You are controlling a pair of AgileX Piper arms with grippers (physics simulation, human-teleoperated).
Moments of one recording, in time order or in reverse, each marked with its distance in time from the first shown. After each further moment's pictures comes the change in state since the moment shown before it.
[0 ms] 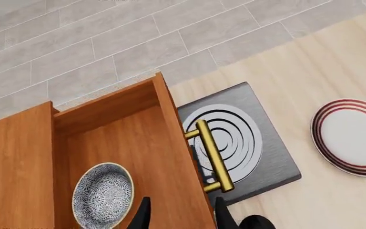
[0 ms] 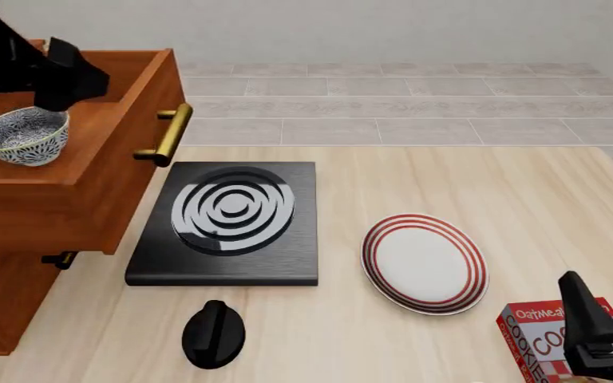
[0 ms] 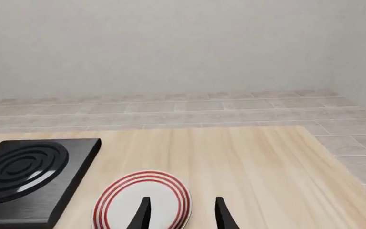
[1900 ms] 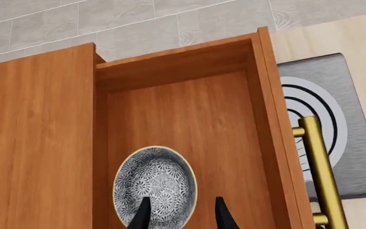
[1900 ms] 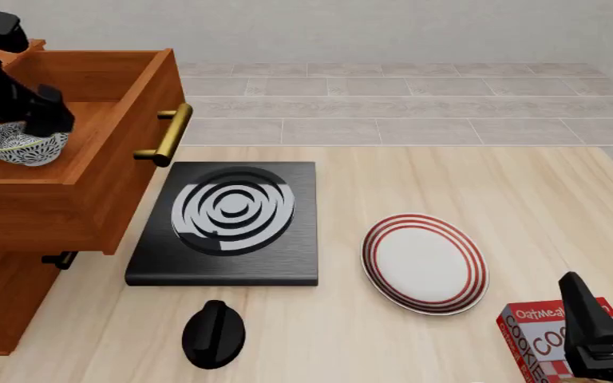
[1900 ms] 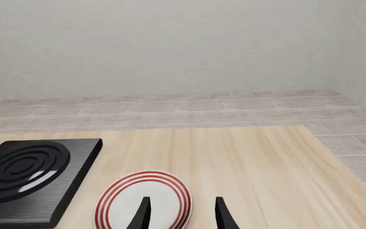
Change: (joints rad) left arm 0.286 0.198 0.044 -0.046 0.058; right arm 0.003 -0.014 -0.003 0.016 0.005
